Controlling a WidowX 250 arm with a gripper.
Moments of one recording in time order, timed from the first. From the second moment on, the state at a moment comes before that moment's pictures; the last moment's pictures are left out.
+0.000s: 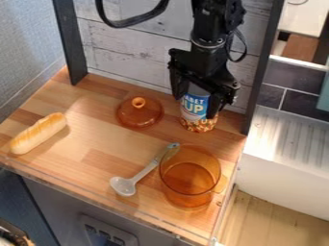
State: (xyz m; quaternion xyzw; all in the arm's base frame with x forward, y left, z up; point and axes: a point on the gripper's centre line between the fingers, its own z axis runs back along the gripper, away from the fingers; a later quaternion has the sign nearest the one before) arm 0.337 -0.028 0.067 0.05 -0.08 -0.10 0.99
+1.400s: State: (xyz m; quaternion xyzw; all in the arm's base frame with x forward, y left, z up) arm 0.340 0.108 0.019 0.04 -0.03 0.05 1.00
